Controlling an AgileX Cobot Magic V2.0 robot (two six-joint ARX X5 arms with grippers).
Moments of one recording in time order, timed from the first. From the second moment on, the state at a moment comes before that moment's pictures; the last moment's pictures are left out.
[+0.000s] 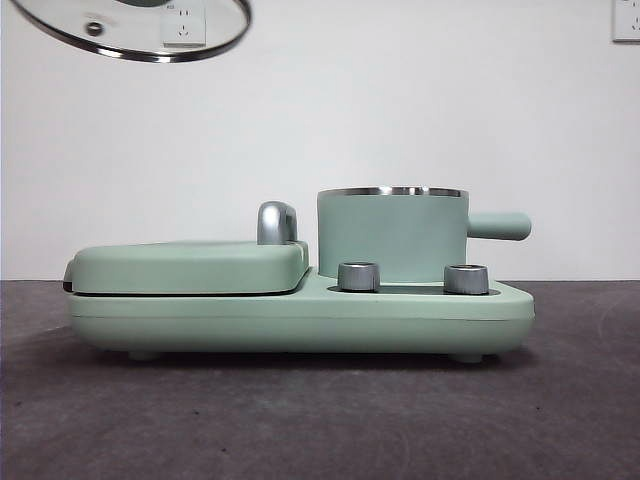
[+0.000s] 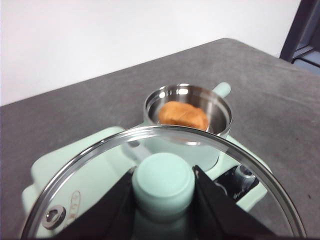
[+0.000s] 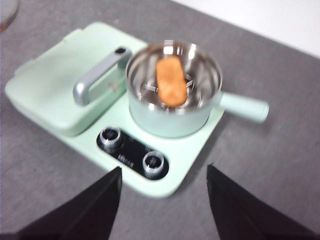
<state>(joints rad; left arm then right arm) -0.45 0.91 0.93 -0.29 0.21 0.04 0.44 0.81 1.12 -0.85 -0.08 -0.05</state>
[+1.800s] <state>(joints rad) -0.62 1.94 1.43 0.27 0.24 0.09 0.44 0.58 0.97 -0.99 -0.03 -0.01</state>
